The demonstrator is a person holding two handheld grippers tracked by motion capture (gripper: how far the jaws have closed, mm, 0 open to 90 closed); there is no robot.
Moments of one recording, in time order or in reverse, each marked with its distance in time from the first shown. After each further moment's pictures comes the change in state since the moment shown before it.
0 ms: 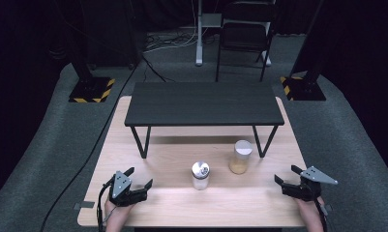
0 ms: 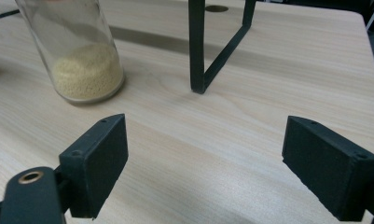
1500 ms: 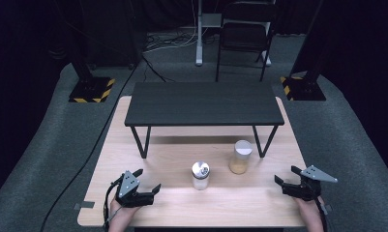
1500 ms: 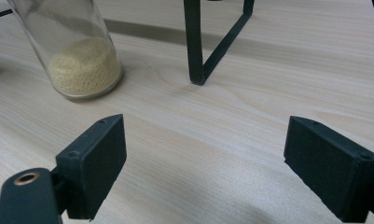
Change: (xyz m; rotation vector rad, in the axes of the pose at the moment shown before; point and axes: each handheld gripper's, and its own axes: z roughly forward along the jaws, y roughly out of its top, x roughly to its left) left arm -0.004 0.021 0.006 0.033 -0.134 0.043; right arm -0.006 0.003 0.002 0.028 0.013 0.041
